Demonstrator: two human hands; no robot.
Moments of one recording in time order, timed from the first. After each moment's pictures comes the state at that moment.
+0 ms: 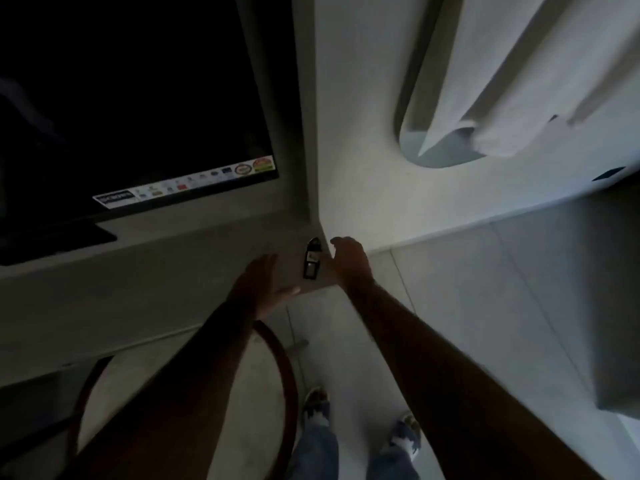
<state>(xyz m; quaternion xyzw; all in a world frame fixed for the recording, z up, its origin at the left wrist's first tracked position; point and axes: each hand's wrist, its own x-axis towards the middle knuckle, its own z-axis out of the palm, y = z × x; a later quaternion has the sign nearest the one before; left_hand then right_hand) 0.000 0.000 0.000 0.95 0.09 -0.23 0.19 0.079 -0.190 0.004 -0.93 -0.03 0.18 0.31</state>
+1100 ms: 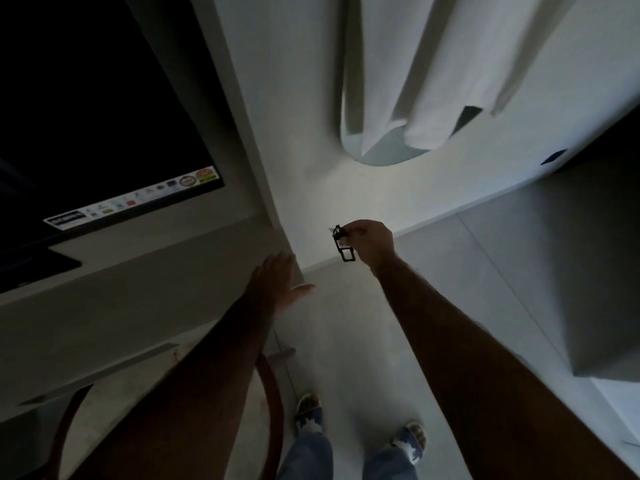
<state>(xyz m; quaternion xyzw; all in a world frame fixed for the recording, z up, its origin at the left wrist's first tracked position) 0.022 -0.103 0.032 0.97 -0.03 -0.24 0.09 0.097 -0.315 0.050 -0.85 0.13 0.13 0.49</state>
